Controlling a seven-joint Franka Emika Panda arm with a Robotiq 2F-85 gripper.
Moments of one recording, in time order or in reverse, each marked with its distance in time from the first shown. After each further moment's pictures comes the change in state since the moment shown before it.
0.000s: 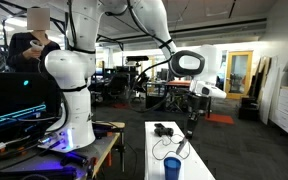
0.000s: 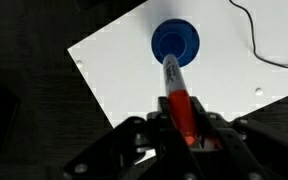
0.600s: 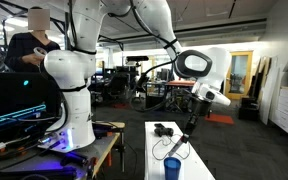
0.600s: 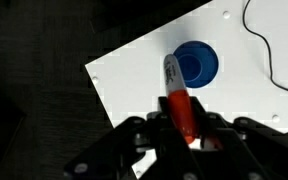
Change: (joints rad) arm -0.040 0.049 0.001 0.070 0.000 -0.156 -0.093
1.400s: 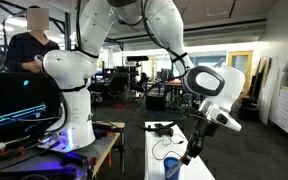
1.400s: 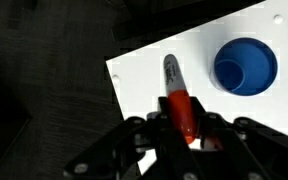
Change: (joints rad) arm -0.046 0.202 -0.016 0.134 -0.061 -0.044 -0.111
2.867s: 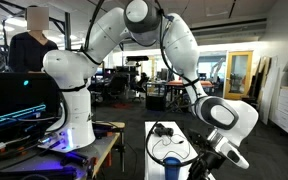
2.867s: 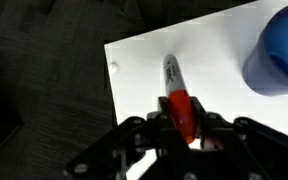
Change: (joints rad) arm -0.010 0.335 0.000 0.274 -0.016 -0.083 -0.077
